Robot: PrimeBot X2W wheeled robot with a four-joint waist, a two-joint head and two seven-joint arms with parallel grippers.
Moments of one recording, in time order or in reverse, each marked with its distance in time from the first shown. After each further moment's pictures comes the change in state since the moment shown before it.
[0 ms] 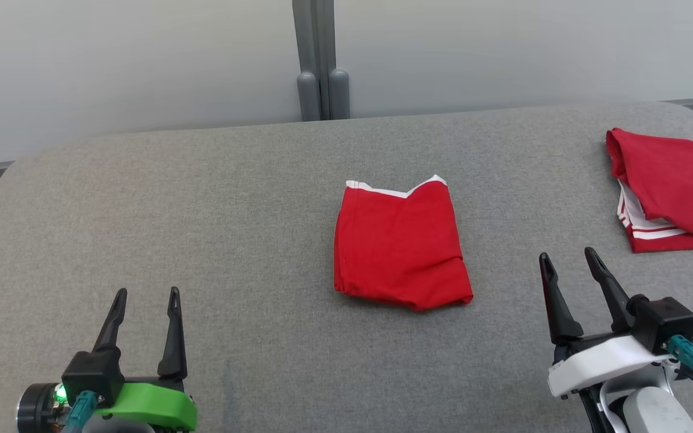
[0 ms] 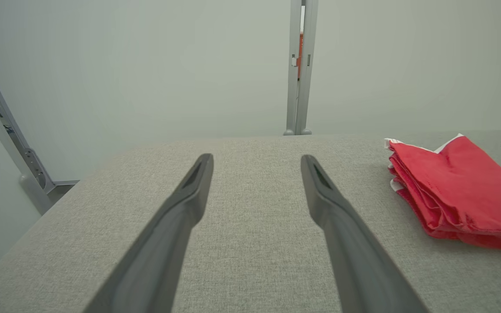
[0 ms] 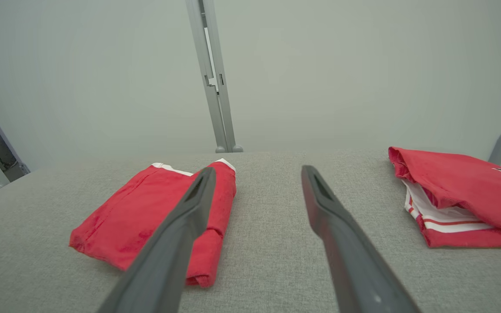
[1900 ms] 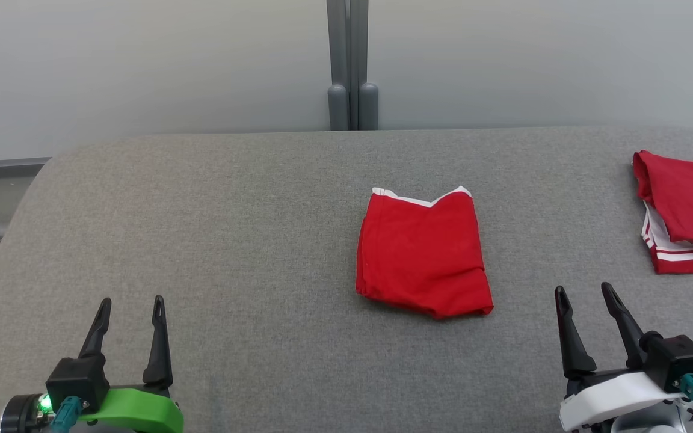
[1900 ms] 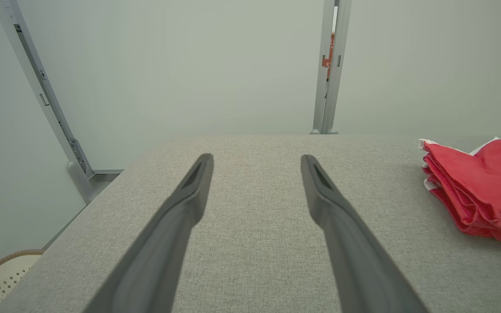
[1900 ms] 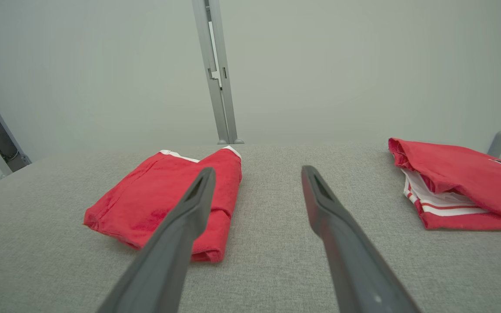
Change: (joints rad) left arm 0.027 0.036 0.002 -0.018 -0.030 0.023 0.027; right arm 0.126 0.044 -0.073 -0.064 -0.058 0.000 0.000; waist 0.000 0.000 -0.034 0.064
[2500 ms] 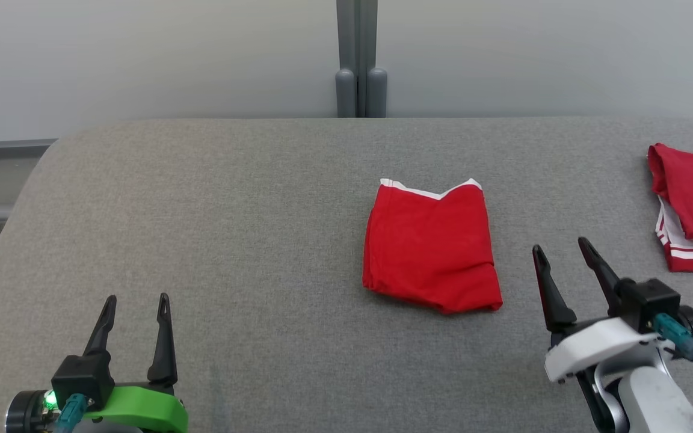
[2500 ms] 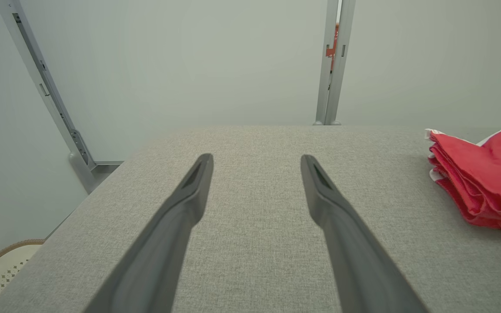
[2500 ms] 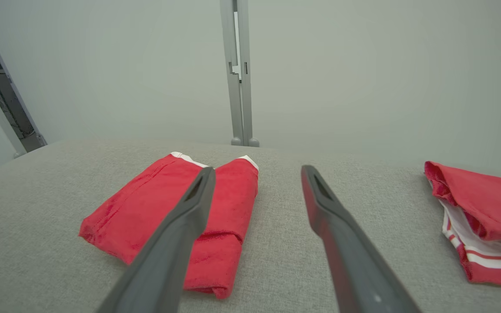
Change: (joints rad) left arm -0.002 0.007 -0.020 0.002 -0.010 0.012 -0.002; right arm -0.164 -0.053 0.077 0.110 0.001 0.000 0.024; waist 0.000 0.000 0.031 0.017
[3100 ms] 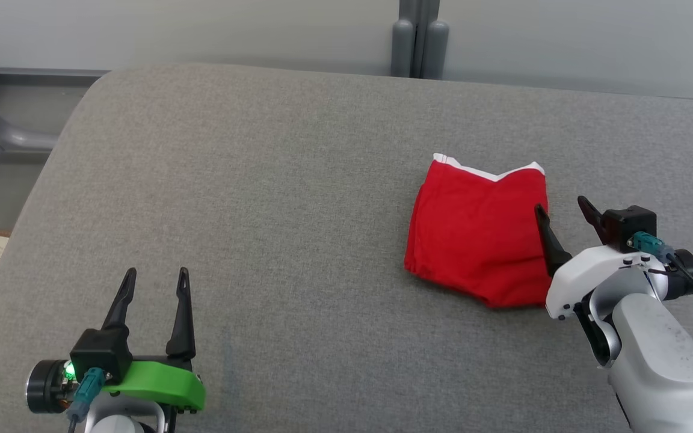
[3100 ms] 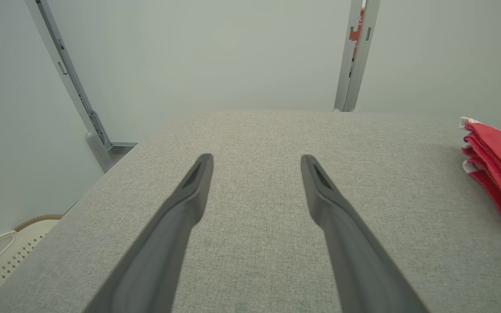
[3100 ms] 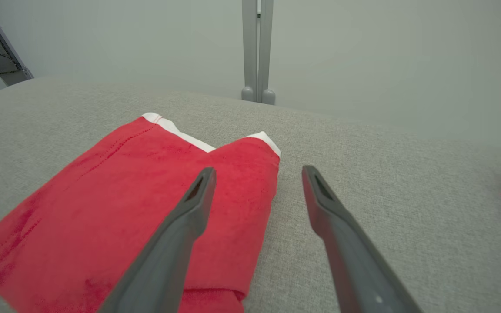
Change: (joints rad) left arm -0.080 -0.011 -0.053 0.039 -0.007 0.003 -0.017; right arm -0.363 -0.040 0.052 0.452 0.011 0.000 0.044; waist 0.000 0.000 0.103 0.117
